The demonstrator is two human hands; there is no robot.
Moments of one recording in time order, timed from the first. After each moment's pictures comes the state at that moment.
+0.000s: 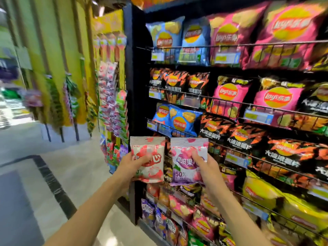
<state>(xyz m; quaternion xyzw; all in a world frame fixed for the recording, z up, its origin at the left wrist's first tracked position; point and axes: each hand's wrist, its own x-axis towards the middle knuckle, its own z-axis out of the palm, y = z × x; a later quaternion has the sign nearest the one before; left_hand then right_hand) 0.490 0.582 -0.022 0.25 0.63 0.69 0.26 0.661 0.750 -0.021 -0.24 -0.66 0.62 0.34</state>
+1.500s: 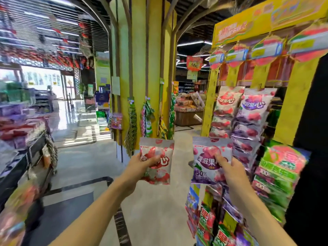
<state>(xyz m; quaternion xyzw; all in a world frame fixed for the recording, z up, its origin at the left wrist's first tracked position) -0.200 0.430 0.033 0.18 0.69 0.70 0.08 -0.082 0.675 0.038 -0.09 -0.66 0.67 0.32</state>
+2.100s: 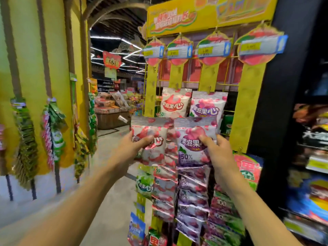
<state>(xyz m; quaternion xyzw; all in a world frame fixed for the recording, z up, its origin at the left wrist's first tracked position) -0.364 0.651 0.096 0.39 0.57 0.70 0.20 -0.154 0.777 0.105 -0.22 -0.65 0.53 0.50</state>
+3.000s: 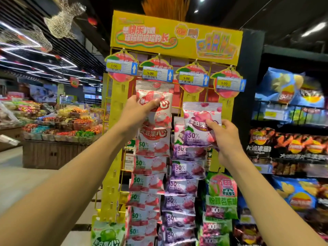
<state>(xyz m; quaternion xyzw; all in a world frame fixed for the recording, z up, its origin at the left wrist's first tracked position) -0.422 0.780 0.252 0.58 0.36 0.68 0.27 -0.180 0.785 0.214 -0.35 -0.55 0.31 0.69</state>
